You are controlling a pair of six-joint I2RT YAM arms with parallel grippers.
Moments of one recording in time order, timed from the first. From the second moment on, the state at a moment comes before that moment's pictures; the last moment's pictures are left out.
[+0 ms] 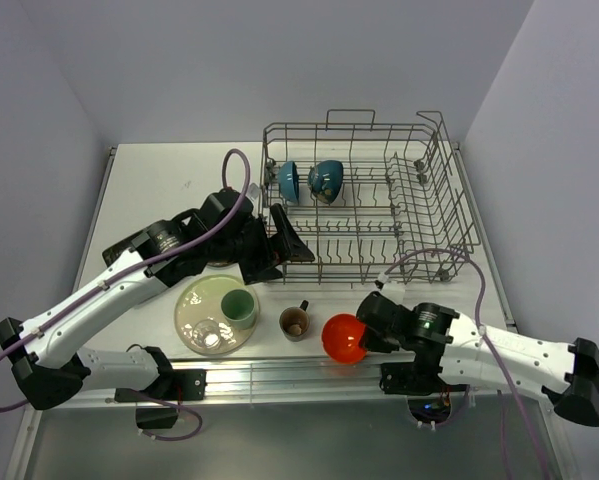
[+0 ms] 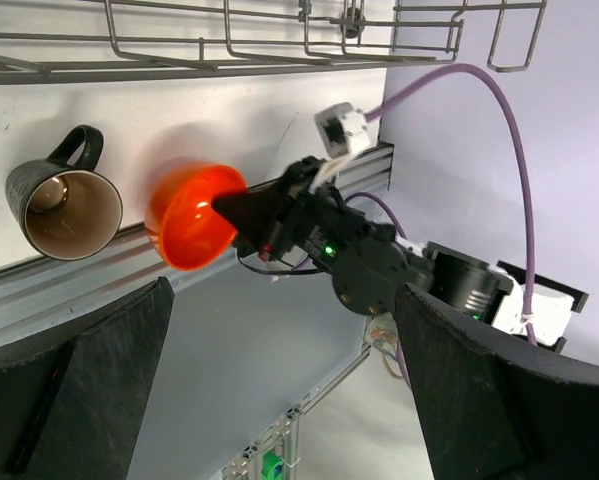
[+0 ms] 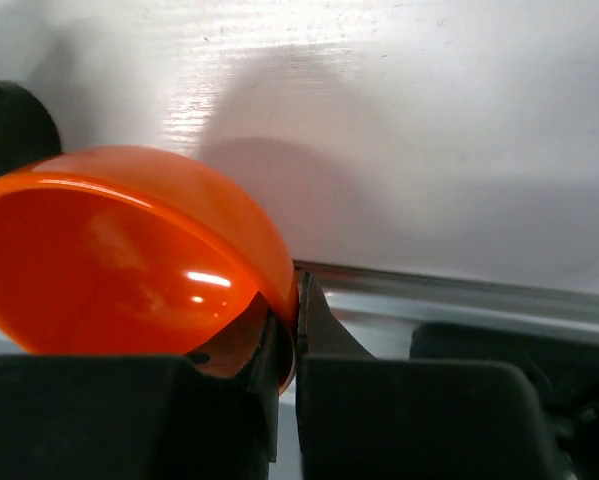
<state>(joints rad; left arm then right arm) -0.92 1.22 1.38 -0.83 0.13 -1.19 1.07 0.75 0.44 -0.87 0.20 1.15</state>
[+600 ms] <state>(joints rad) -1.01 1.43 1.59 -0.95 0.10 -1.08 1.16 0.91 1.17 -1.25 0.43 1.06</state>
